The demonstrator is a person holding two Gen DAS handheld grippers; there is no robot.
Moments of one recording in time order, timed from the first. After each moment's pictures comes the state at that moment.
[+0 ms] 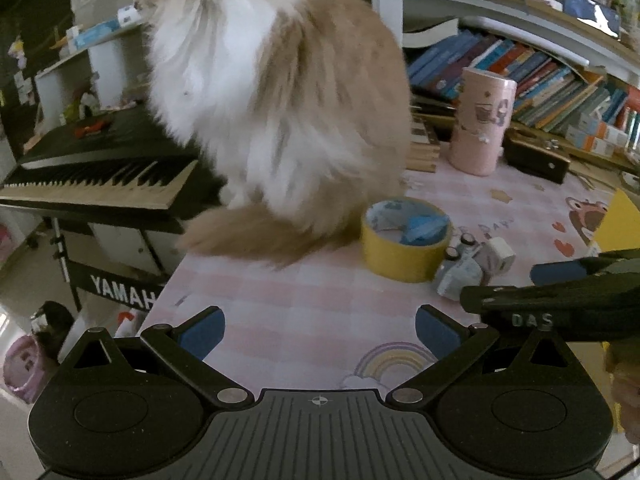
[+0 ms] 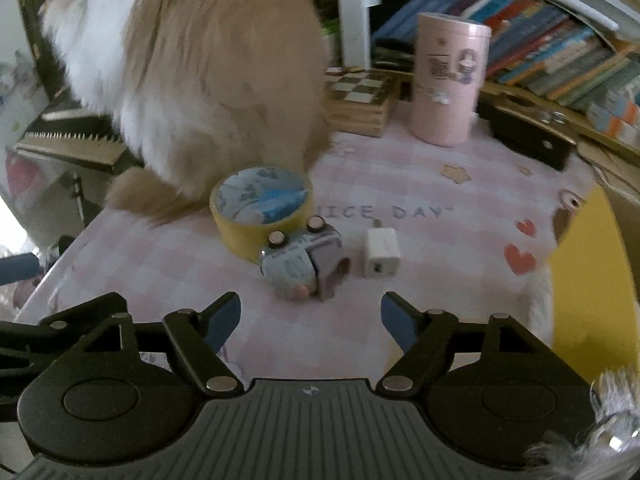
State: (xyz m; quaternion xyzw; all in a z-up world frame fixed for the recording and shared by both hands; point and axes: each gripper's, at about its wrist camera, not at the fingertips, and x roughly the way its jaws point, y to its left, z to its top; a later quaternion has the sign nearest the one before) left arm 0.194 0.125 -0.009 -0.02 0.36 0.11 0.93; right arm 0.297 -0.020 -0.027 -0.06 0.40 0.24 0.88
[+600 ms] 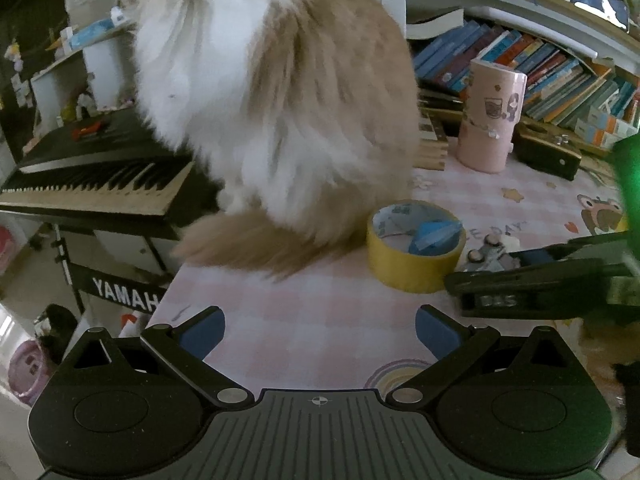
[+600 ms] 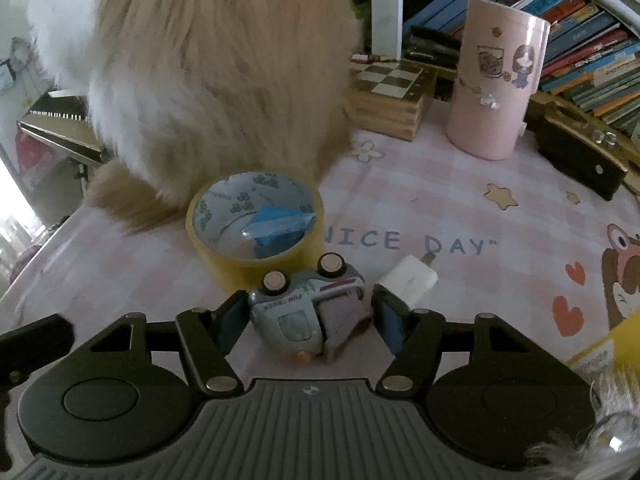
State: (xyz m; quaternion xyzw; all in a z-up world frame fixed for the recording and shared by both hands) left arm 0.217 0.127 -0.010 -0.01 0.37 0.11 0.92; right arm 0.341 -0.006 -0.046 -0.07 0.39 0.27 0.88
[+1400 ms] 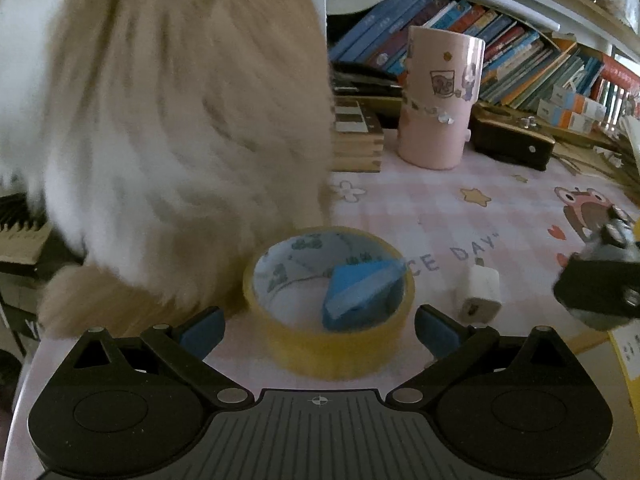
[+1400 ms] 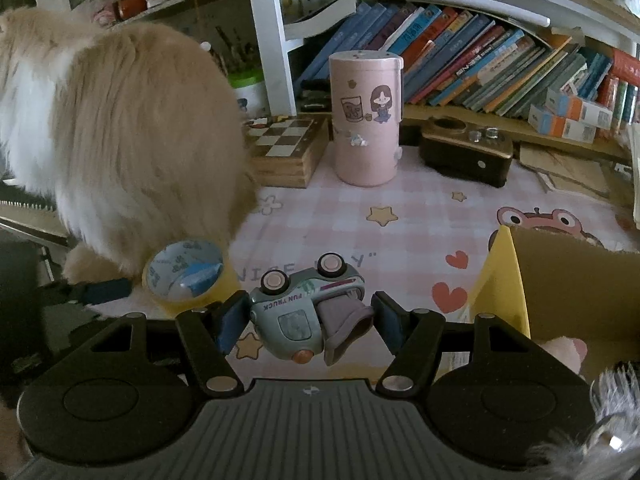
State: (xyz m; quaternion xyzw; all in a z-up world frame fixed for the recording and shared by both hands) left arm 0.317 0.093 -0.062 0.00 0.36 0.02 0.93; right arm 0.318 -0.071 0.000 0.00 0.36 0.17 0.92
